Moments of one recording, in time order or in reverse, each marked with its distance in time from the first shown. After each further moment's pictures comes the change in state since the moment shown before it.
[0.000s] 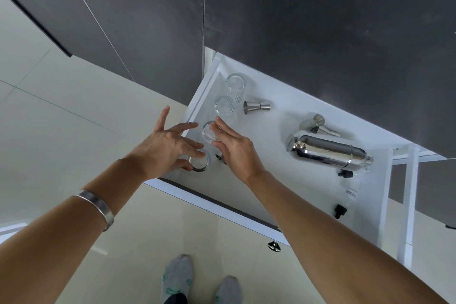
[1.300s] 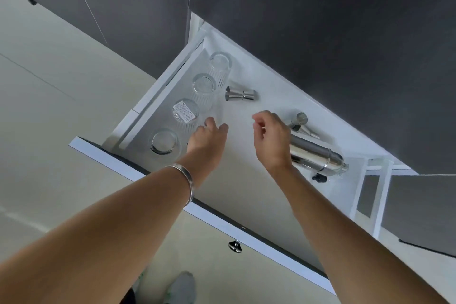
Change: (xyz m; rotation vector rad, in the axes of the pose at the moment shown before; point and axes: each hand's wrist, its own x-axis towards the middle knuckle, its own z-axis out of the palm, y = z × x) left_hand 0.119 0.124 0.046 -0.245 -0.172 -0.562; right_hand -0.024 0.075 -0.076 -0.177 0.142 0.314
